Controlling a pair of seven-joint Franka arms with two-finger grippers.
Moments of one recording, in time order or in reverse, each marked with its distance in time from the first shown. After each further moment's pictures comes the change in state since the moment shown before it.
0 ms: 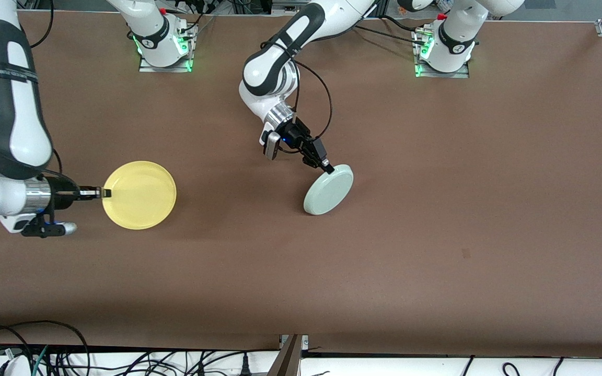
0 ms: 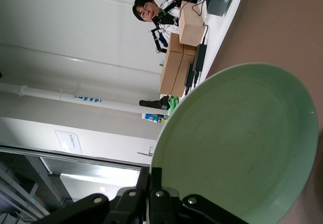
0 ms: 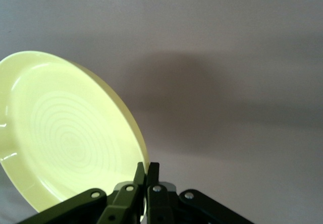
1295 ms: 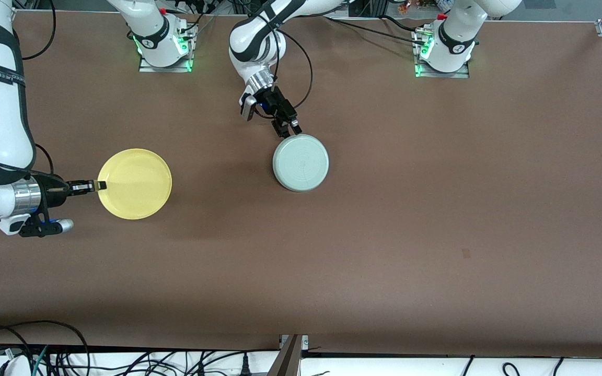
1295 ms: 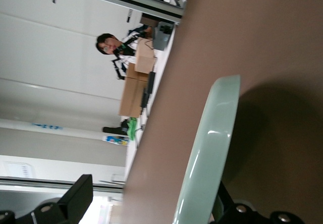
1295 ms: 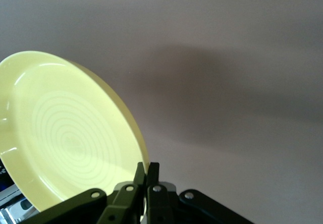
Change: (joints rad) left arm -0.128 0.028 -0.101 0.014 -0.071 0.081 -0.102; right arm -0.006 0.061 0.010 0.114 0.000 -0.156 -0.039
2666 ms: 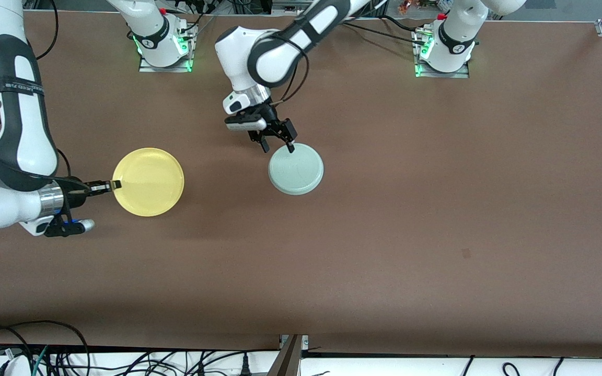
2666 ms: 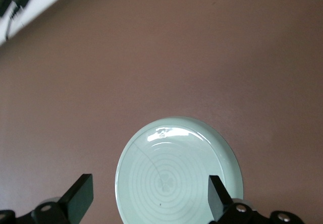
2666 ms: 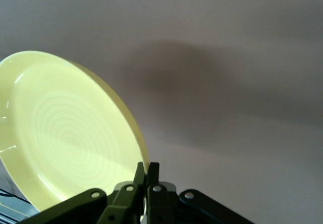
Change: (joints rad) left arm 0.311 -0.202 -0.088 0.033 -0.520 0.394 -0.028; right arm 0.036 0.022 0.004 -0.065 0.026 0.040 0.000
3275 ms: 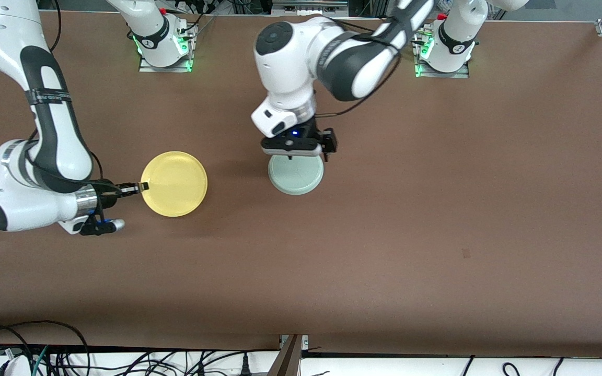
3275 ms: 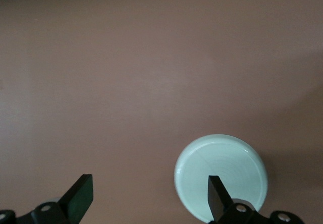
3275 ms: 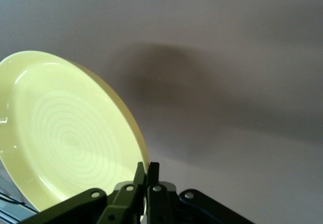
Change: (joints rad) left arm 0.322 -0.253 -0.051 0.010 -0.336 -0.132 0.298; right arm 0.035 -0.006 0.034 -0.171 0.060 0.188 0.000
